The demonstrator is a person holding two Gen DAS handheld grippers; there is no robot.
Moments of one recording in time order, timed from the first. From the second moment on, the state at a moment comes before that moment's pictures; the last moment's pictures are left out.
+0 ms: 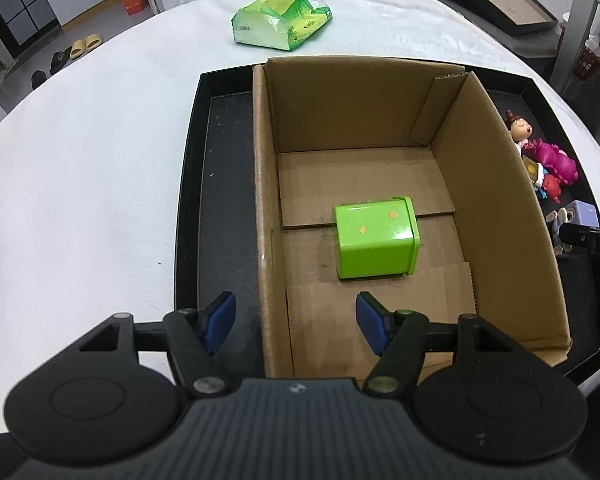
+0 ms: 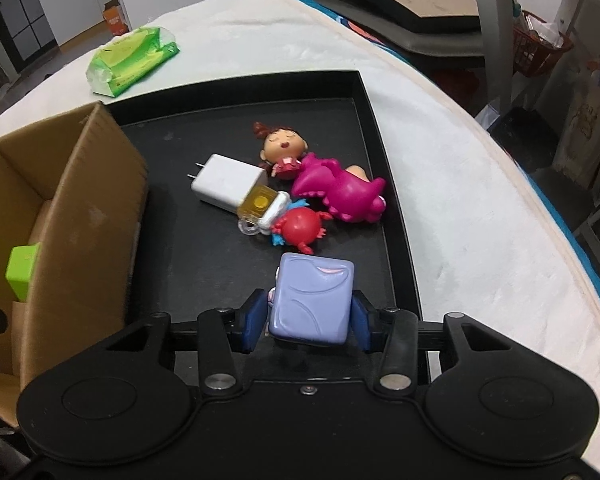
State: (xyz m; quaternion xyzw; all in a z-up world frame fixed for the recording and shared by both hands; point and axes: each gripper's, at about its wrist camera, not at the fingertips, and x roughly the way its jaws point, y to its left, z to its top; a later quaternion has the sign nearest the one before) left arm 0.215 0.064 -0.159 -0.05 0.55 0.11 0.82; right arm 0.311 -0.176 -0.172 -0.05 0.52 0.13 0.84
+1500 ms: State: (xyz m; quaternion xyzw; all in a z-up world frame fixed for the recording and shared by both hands) left arm 0.198 0.102 -0.159 -0.14 0.51 0.06 0.85; right arm 0.288 -0.018 -0.063 -0.10 0.45 0.22 0.86
